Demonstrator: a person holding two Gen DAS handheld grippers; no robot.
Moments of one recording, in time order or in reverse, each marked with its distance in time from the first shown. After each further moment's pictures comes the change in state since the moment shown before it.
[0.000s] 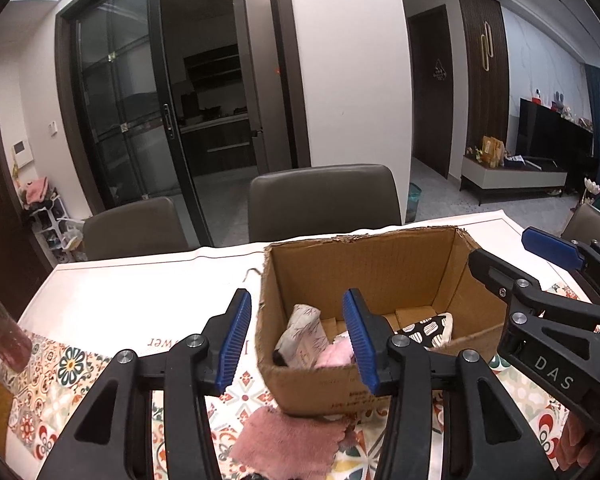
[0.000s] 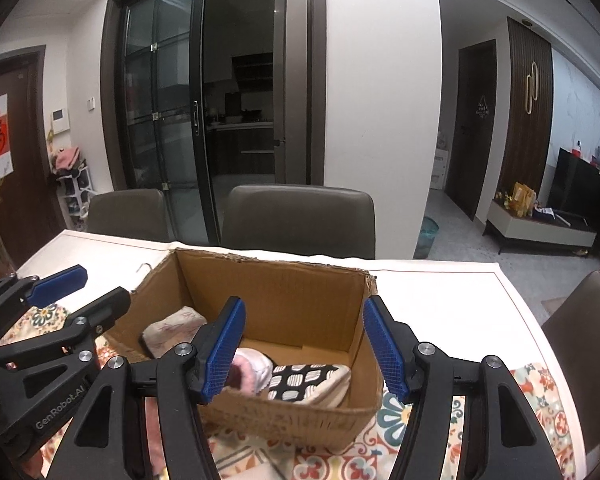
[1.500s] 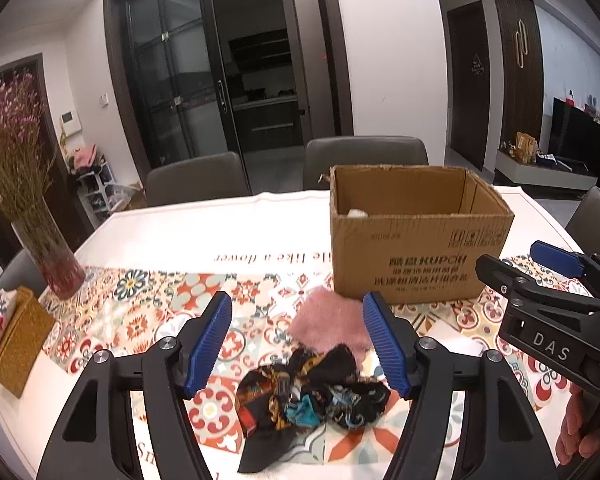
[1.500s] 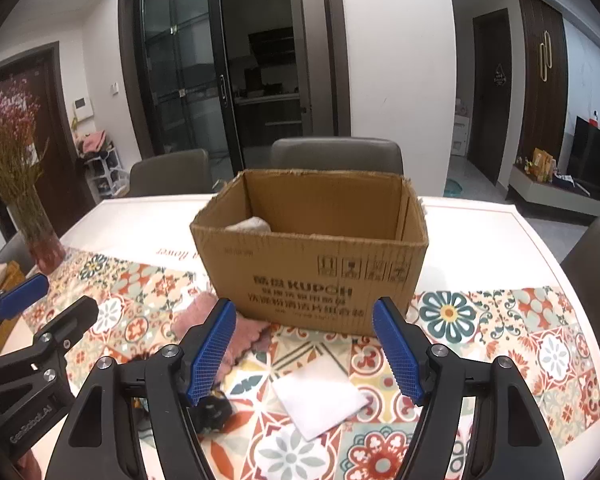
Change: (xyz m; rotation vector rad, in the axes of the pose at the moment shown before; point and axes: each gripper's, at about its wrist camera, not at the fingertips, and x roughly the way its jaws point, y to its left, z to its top) left arm -0.110 0.020 -0.095 -0.073 0.057 0.144; right arm -0.064 0.032 -0.084 0.032 0.115 0.105
